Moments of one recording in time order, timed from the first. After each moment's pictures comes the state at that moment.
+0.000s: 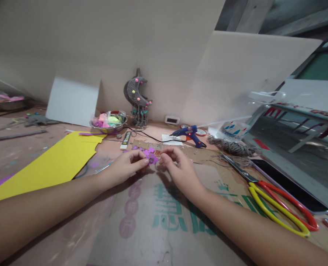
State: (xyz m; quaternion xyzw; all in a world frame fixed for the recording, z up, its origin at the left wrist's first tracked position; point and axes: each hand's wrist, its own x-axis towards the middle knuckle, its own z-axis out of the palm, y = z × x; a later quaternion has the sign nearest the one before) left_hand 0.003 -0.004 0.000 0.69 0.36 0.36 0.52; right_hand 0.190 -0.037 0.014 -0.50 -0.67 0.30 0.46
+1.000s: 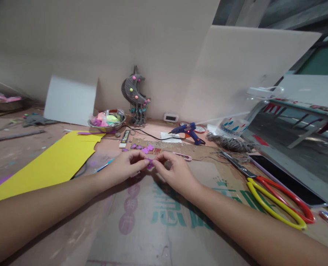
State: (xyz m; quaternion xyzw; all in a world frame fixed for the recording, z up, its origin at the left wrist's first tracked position) left_hand 0.004 -0.011 0.000 0.70 0.36 0.34 0.51; right_hand 0.182 -0.044 0.025 -0.52 -0.77 0.17 0.34
